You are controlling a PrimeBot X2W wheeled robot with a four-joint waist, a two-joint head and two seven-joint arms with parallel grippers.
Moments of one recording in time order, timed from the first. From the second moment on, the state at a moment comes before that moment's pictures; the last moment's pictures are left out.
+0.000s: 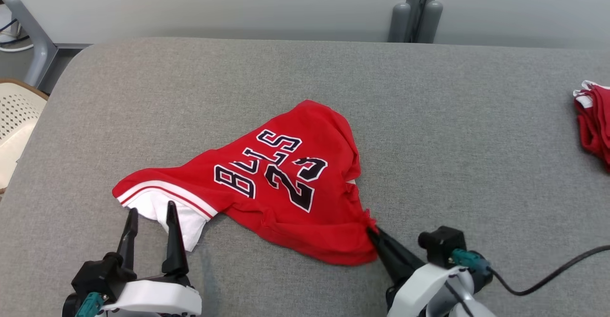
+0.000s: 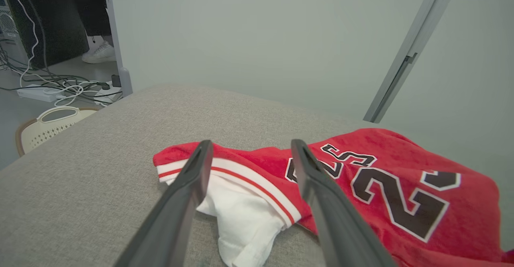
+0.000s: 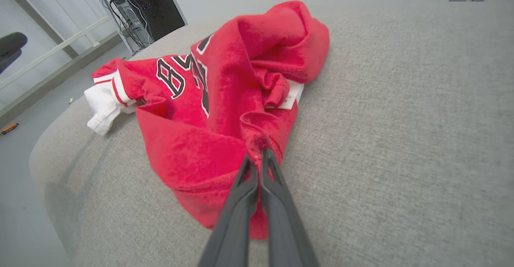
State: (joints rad) left arm 0.01 0.07 -0.09 0.15 -0.36 0.13 -0.26; right arm -0.22 -0.05 0.49 0.43 0.36 0.13 -0.08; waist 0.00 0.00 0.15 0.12
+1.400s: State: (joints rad) left arm -0.01 0.07 -0.24 0.10 -0.35 0.12 -0.26; right arm -0.11 -0.05 -0.05 0.53 0.22 0.13 -0.24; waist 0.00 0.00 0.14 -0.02
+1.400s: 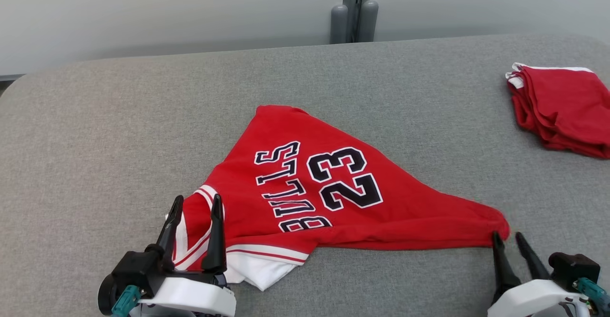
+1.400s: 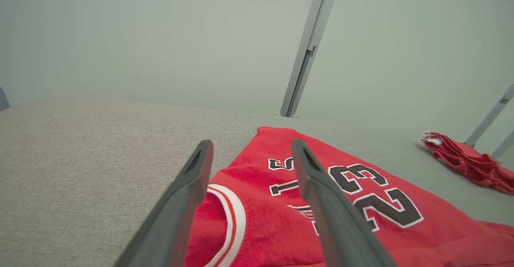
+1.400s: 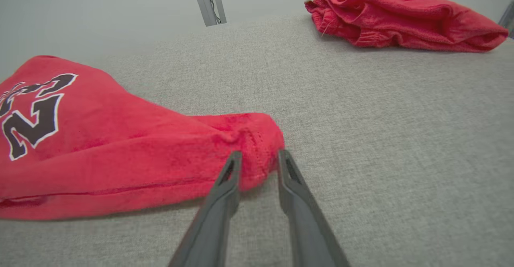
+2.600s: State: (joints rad) left arm -0.06 0.06 -0.27 0.12 -0.38 0.13 -0.26; right arm -0.58 -0.35 0.63 0.61 0.59 0.13 0.21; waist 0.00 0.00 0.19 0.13
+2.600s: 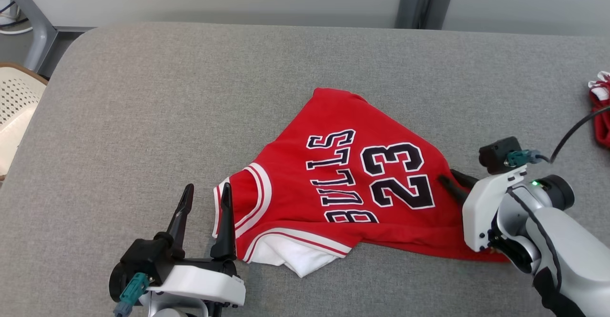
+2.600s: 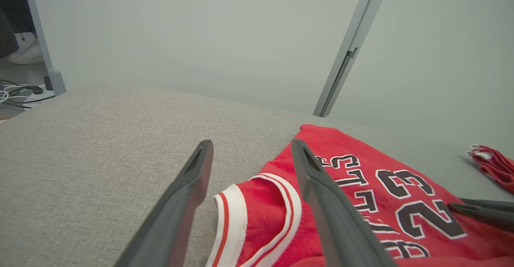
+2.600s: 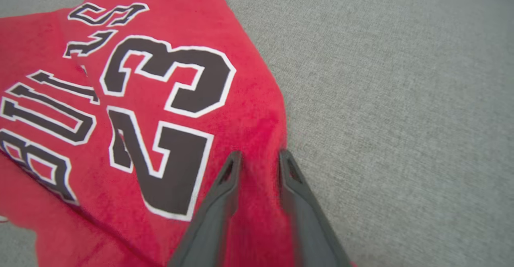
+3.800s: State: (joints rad) left arm -0.05 0.05 -0.23 0.10 -0.36 0.13 -0.26; right arm -0.38 -0.25 0.73 0.50 0.52 0.13 -0.07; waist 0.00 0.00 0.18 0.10
